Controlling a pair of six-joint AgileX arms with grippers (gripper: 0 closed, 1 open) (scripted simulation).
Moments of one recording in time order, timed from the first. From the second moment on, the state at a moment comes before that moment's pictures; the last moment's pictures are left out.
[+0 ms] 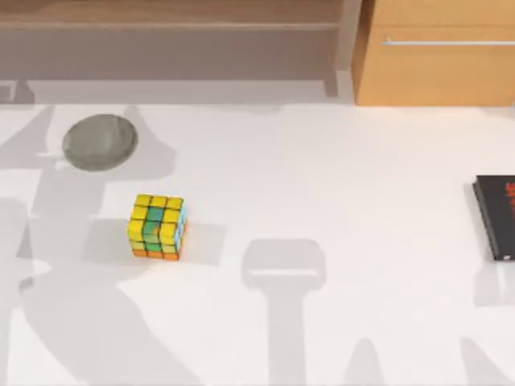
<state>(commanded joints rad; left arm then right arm) 0.37 1.93 1.11 0.81 0.42 0.01 0.00 0.00 0.00 0.00 0.00 0.00</state>
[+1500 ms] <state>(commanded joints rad) 0.31 2.15 1.45 0.70 0.36 0.00 0.00 0.00 0.00 0.00 0.00 0.00</state>
